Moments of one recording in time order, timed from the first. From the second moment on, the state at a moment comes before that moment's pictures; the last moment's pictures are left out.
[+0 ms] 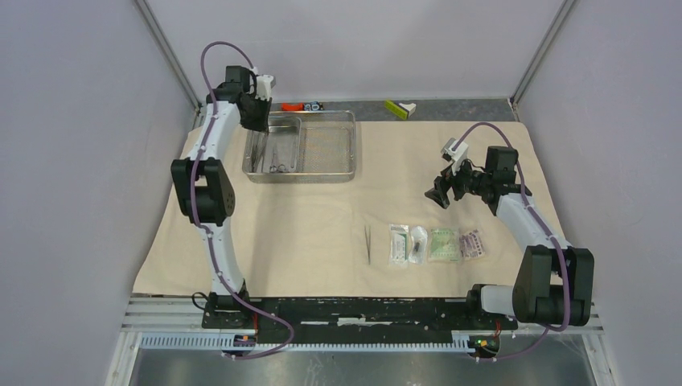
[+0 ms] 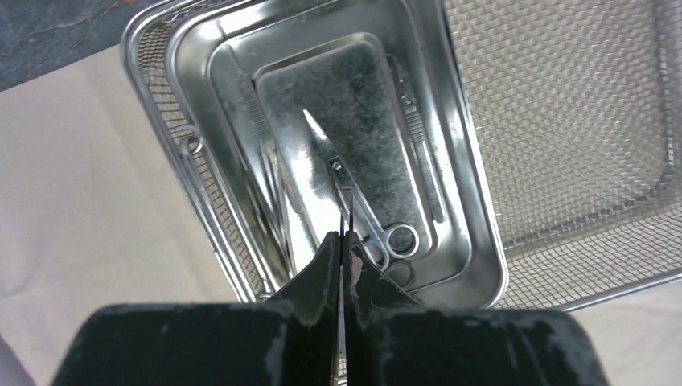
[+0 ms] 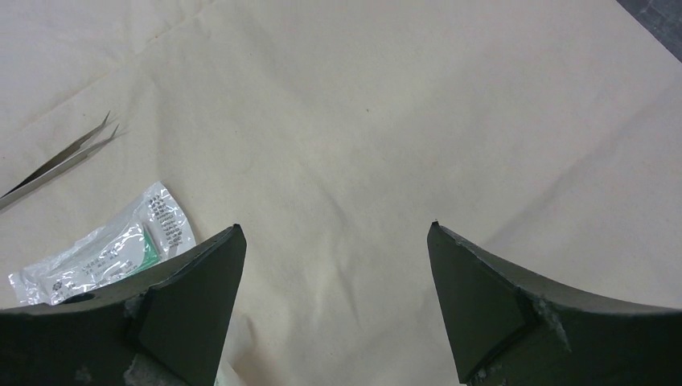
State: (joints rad) left arm -0.02 2.13 2.01 -0.84 0.18 0.24; right arm -0.07 1.31 0.77 -0.20 -0.80 -0.63
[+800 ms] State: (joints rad) left arm -0.42 1.57 1.36 -0.56 0.67 0.26; right arm 0.25 1.32 0.89 0.04 -0.84 -0.31
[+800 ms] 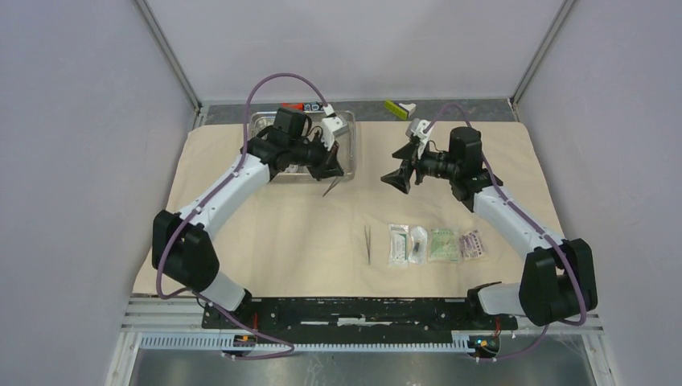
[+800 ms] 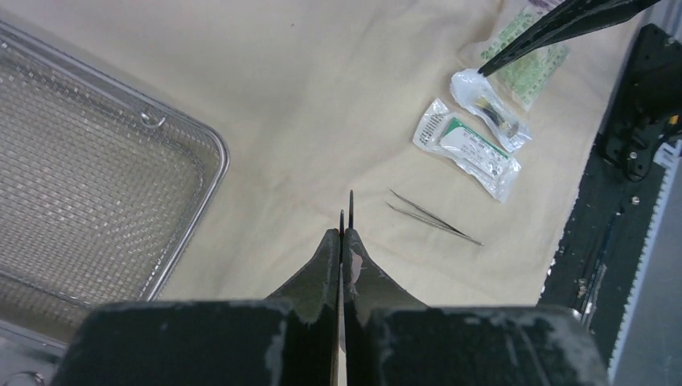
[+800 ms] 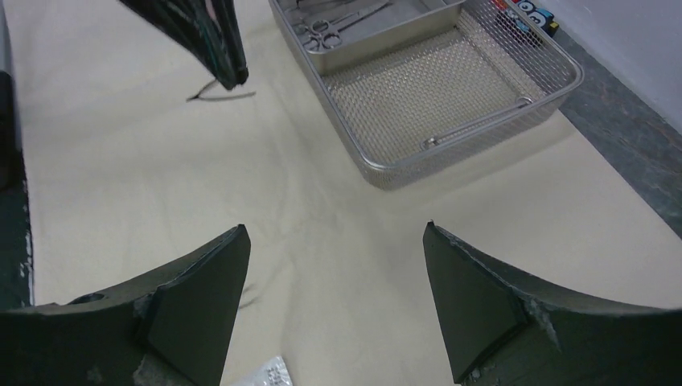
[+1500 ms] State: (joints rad) left arm -0.73 1.47 1.25 -0.35 0.21 0.26; right arm 0.30 1.47 0.78 0.59 -0.91 0.35
